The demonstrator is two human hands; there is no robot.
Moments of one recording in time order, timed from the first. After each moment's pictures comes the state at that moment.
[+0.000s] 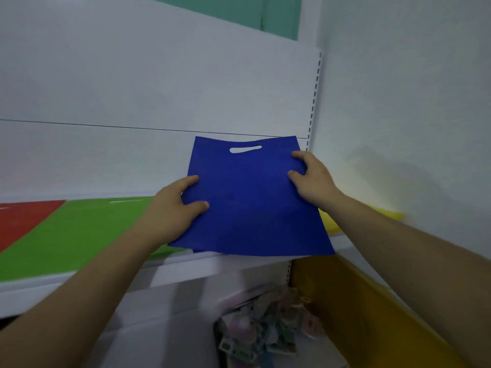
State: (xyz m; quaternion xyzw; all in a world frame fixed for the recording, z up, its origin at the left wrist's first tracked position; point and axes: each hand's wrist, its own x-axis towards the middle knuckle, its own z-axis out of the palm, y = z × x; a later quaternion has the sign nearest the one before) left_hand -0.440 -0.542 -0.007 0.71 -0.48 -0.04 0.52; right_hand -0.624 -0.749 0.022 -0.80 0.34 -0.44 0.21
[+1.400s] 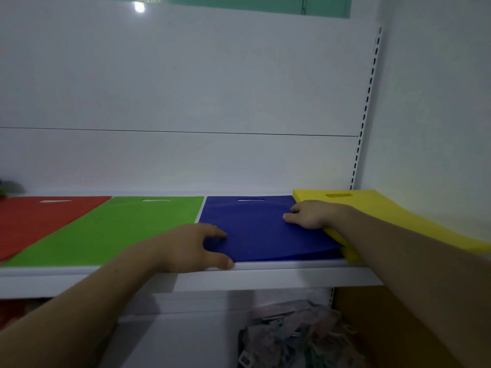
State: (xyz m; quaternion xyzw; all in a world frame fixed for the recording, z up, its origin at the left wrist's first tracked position) left_hand -0.451 -0.569 -0.031 0.84 -0.51 -0.09 0.15; right_hand -0.562 -0.841 -0.019 -0.95 0.31 0.05 0.05
